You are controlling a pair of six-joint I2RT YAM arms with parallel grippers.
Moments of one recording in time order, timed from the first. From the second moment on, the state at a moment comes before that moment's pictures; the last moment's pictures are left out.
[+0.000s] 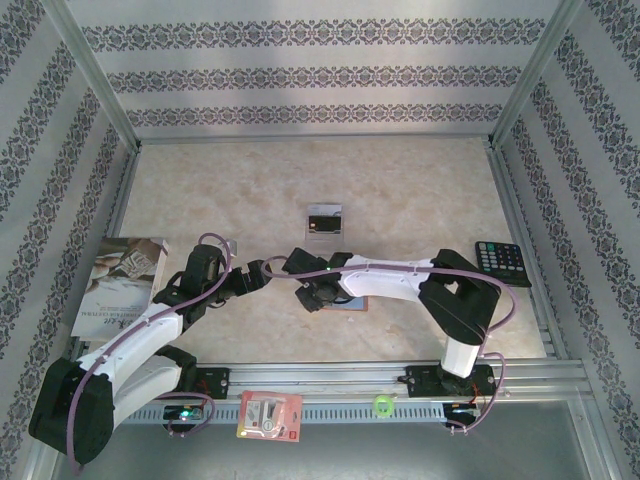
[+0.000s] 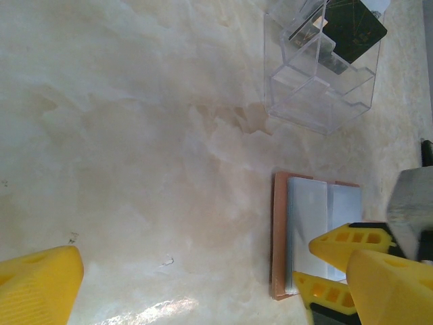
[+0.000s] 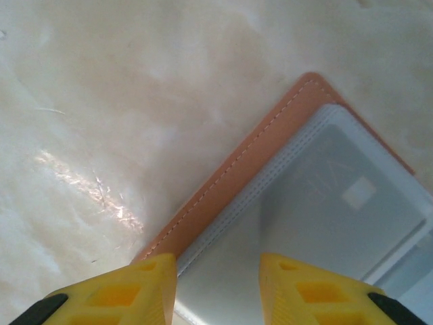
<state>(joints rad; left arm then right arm) -0.34 0.96 0.37 -0.14 0.30 -0.72 1.03 1.80 1.10 -0.58 0.10 0.36</state>
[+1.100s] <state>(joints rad) -0.61 1.24 0.38 0.06 0.34 -0.77 1.01 1.54 0.78 -0.14 -0.04 0.36</state>
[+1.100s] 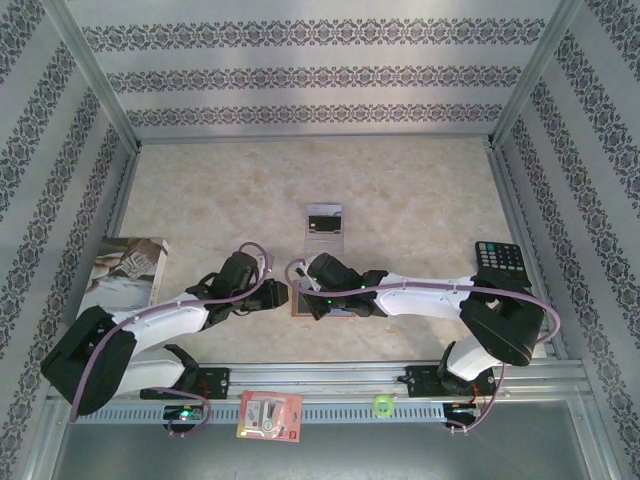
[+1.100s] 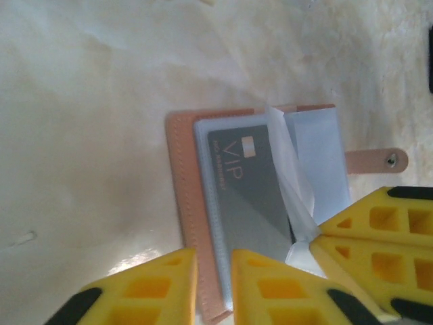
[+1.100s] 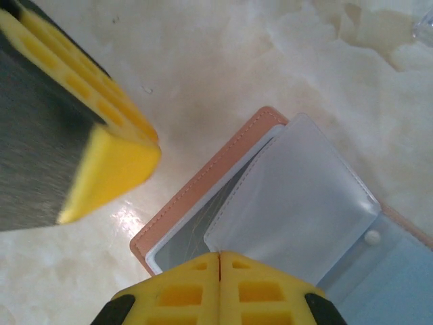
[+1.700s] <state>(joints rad) -0.68 1.46 0.49 0.11 0.36 -0.77 1.00 1.54 0.73 -0.07 -0.05 0.41</state>
